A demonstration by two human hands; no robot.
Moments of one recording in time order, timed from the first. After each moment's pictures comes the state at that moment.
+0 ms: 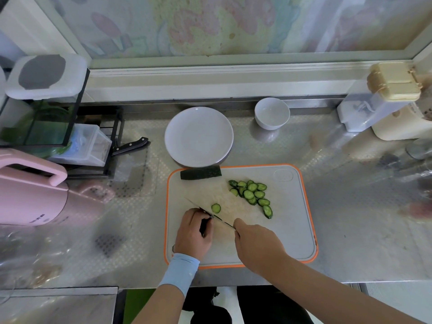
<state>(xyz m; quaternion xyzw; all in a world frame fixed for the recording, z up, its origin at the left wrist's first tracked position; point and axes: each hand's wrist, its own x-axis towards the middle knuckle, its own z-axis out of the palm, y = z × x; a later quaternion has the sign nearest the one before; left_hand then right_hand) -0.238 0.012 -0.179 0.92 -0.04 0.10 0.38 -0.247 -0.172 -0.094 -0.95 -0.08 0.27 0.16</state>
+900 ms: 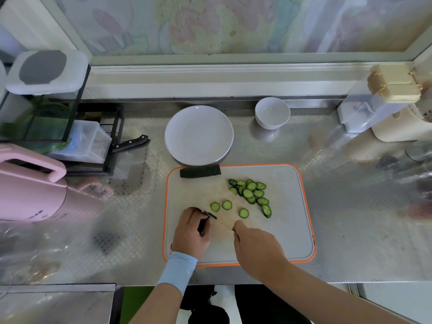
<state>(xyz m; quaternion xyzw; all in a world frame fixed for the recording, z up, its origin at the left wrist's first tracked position) -0.239 0.012 -0.177 0.92 -0.07 0.13 0.37 -0.260 -0.172 -0.094 -0.96 -0.08 0.24 0.14</state>
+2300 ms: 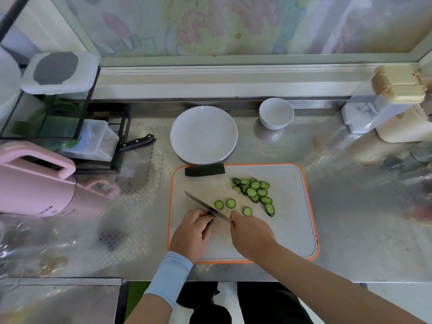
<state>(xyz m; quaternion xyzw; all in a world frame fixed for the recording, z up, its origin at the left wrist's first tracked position) -0.249 0.028 -0.159 0.94 -0.13 0.05 0.30 -0.233 -0.158 -0.111 -0.95 -0.09 0.25 0.14</state>
